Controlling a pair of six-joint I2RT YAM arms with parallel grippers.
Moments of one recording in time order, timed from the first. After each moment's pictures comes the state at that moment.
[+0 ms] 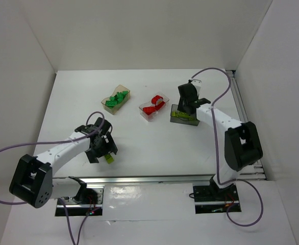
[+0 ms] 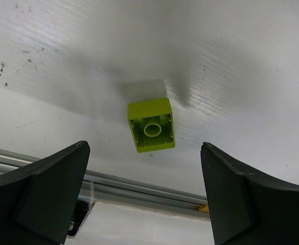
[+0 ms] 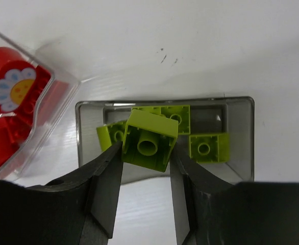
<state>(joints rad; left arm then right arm) -0.42 1.26 0.73 -0.84 -0.11 -0.93 0.39 1.62 1.14 -0.32 0.41 0.49</state>
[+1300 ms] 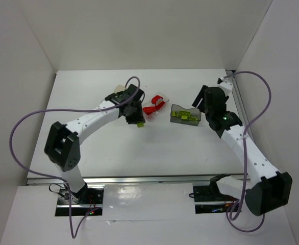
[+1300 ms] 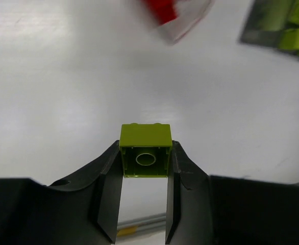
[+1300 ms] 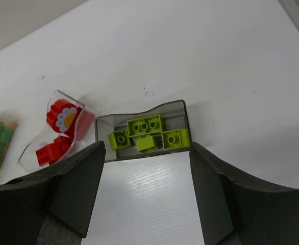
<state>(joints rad) -0.60 1.69 1.38 -0.77 -0.07 -0.77 0.29 1.17 1.03 -0.38 0.43 0.53</state>
